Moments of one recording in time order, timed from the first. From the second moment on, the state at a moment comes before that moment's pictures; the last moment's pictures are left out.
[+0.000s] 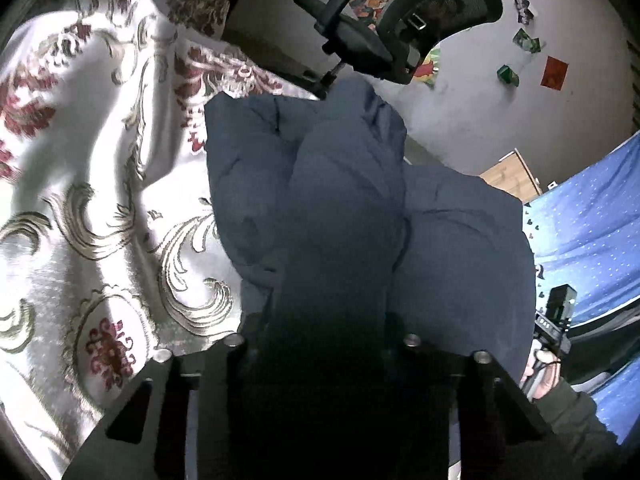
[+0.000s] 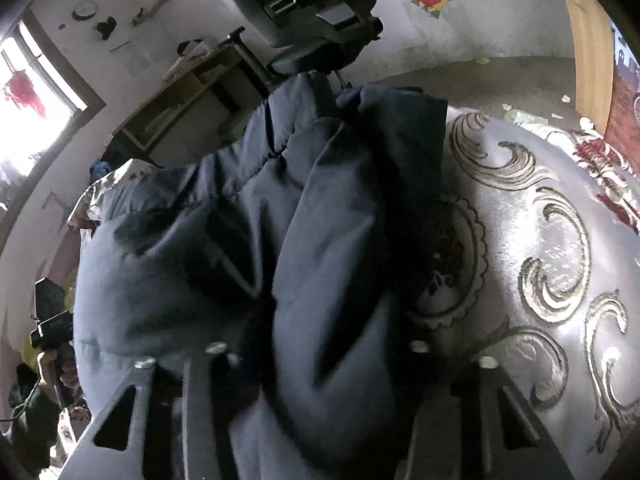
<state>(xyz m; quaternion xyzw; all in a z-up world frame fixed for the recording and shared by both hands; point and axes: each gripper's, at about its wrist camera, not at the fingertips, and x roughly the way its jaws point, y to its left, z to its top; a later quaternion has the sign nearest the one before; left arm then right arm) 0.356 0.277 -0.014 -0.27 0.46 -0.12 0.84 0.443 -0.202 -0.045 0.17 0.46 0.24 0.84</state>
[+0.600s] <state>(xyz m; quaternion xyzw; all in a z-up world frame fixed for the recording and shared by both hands) 0.301 0.219 0.085 -0.25 0.41 -0.15 0.87 0.384 -0.207 0.065 0.16 0.36 0.30 0.87</state>
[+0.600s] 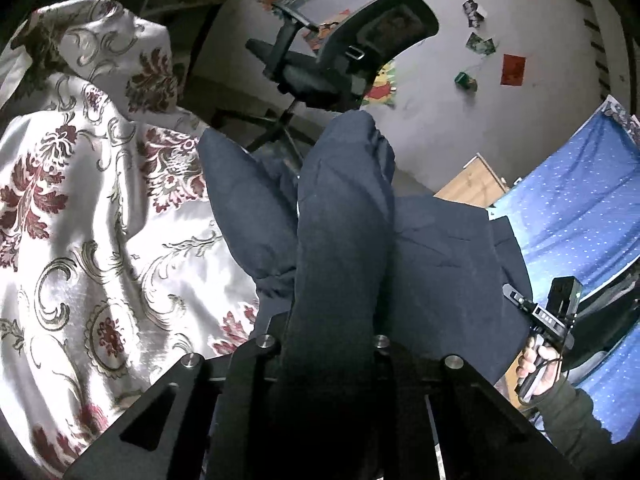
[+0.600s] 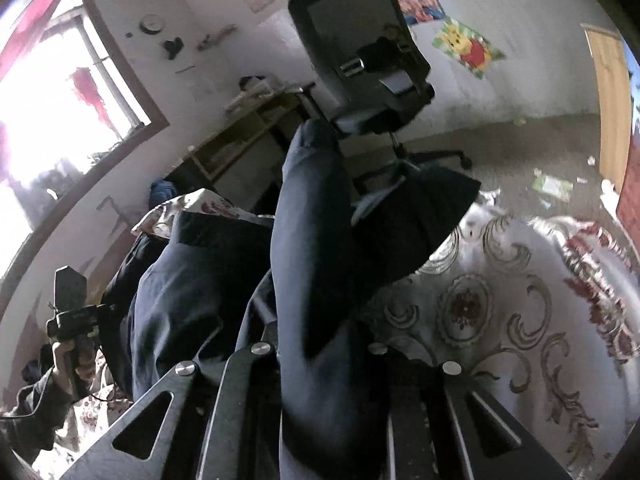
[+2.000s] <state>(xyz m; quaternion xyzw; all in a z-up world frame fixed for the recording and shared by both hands) 0.252 0.172 0.052 -0.10 0.41 0.04 0.91 0.326 -0.214 0.017 0.06 0.40 0.12 0.91</state>
